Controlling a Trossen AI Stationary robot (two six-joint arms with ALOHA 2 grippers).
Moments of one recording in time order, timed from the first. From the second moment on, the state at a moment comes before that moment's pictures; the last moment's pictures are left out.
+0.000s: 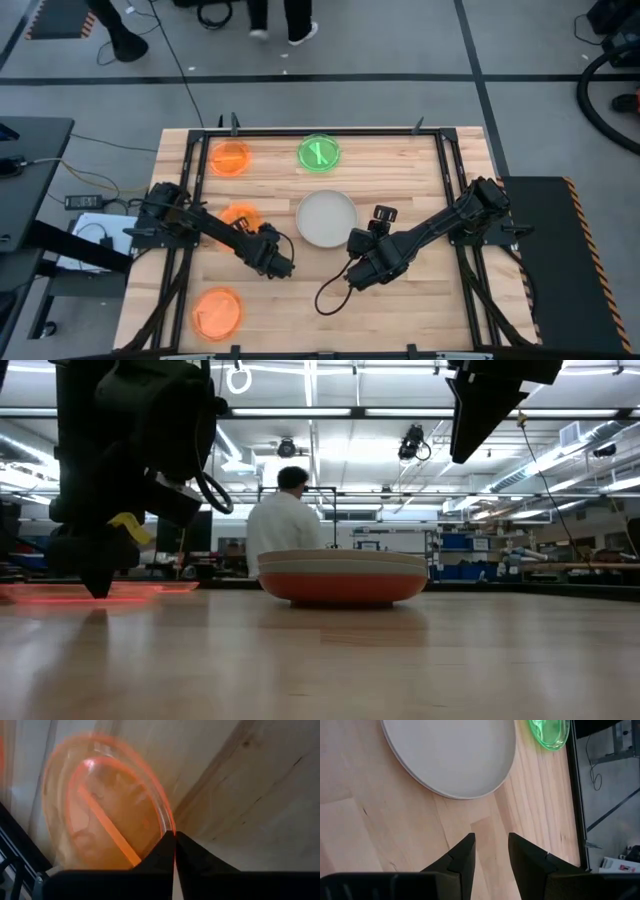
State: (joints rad) left arm -0.40 1.88 1.07 -1.10 -0.32 -1.04; right arm 0.48 1.90 1.63 -1.48 0.63 0.76
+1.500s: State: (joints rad) left arm 0.27 1.82 1.12 -1.12 -0.89 -0.40; right arm 0.55 1.90 1.63 -1.38 0.47 0.81
